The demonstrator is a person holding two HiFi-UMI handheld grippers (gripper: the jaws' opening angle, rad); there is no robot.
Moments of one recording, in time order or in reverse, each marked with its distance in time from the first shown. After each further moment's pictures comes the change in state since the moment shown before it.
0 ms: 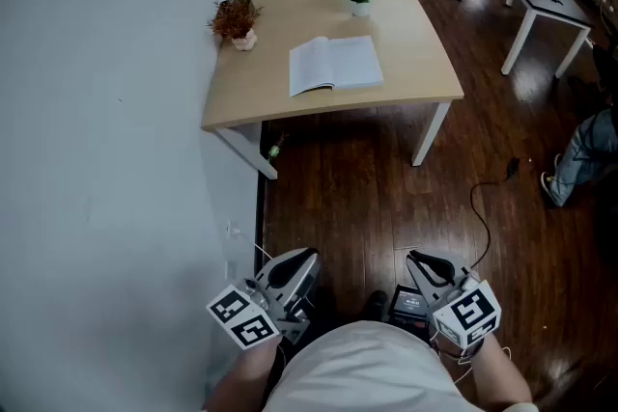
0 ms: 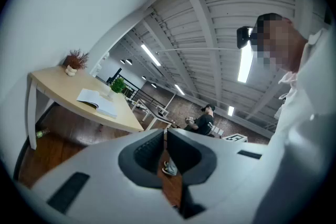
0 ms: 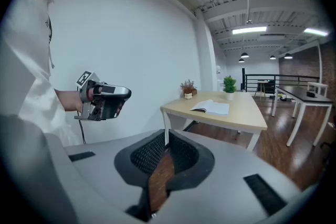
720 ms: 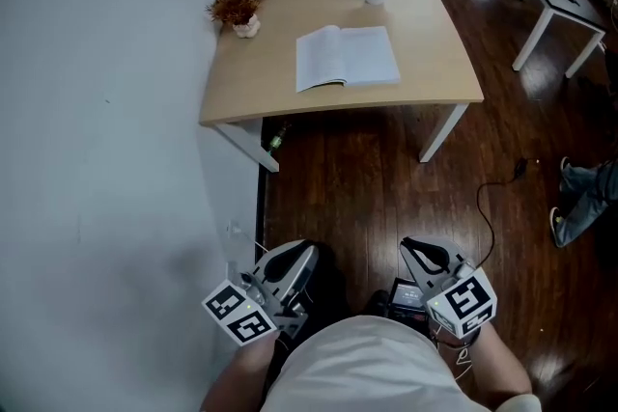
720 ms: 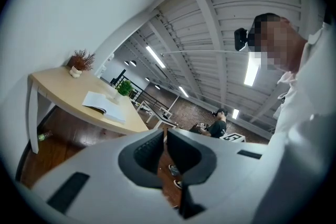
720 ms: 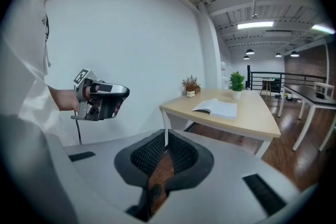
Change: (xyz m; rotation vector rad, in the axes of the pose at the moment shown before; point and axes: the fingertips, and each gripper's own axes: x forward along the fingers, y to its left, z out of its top) left arm 0.031 0.073 0.034 -0.016 -0.017 0.019; right arm 0.090 -0.039 0.026 -0.020 0.033 0.029
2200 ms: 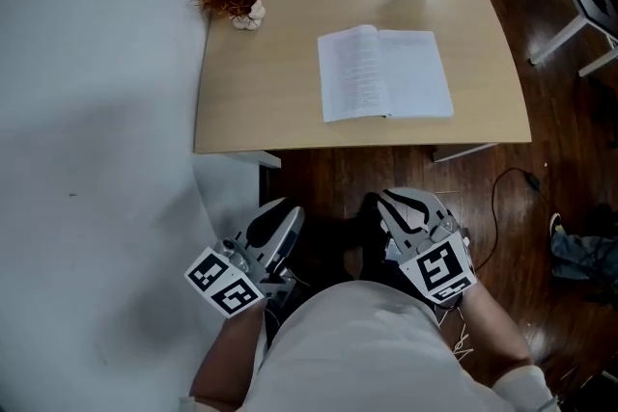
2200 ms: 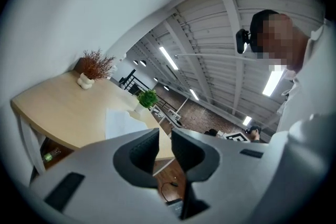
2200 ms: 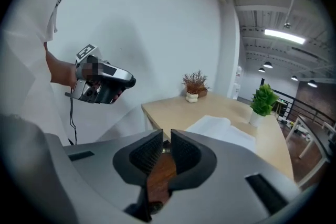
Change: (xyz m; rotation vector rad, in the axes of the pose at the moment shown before) left arm 0.090 0.259 0.147 -0.053 0.009 0.048; right arm 0.284 -0.106 0.116 -0.229 0.119 -0.010
